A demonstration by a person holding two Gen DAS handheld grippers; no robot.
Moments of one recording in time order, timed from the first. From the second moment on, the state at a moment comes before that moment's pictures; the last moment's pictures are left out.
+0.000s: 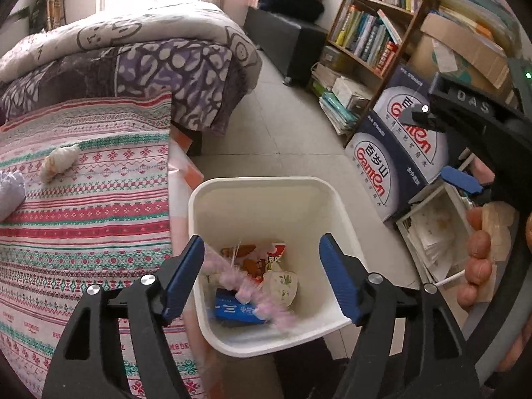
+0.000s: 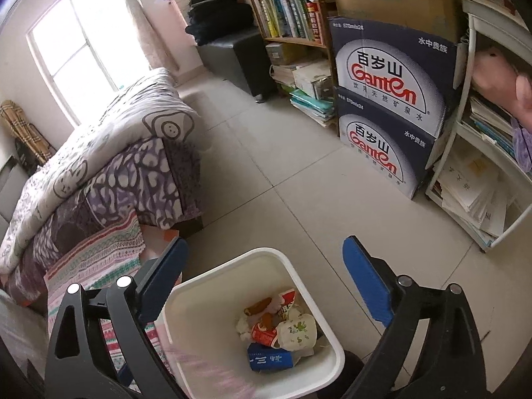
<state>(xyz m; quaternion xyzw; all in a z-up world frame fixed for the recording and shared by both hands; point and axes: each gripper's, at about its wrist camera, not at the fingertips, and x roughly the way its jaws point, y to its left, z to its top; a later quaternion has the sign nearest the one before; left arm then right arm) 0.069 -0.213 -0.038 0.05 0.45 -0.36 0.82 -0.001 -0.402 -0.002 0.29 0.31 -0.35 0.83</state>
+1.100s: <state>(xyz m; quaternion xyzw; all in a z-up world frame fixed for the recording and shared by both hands) 0.285 0.063 -0.075 -0.20 0.51 0.05 0.83 0.119 -0.265 -0.045 0.18 0.46 -0.19 0.85</state>
